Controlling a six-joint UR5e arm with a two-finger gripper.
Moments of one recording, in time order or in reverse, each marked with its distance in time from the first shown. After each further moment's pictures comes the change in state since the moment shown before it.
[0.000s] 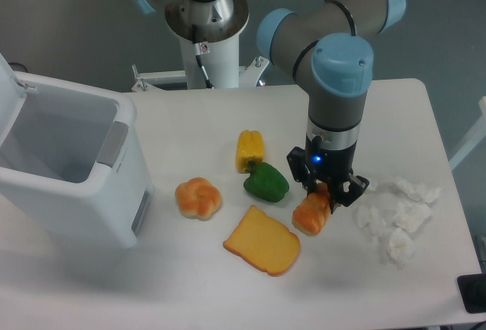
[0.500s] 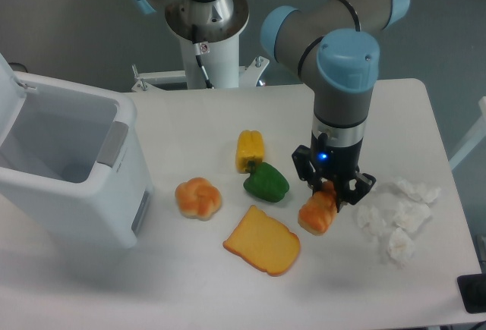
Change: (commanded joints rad) arm 0.008 -0.006 0.035 -0.006 0.011 -0.005
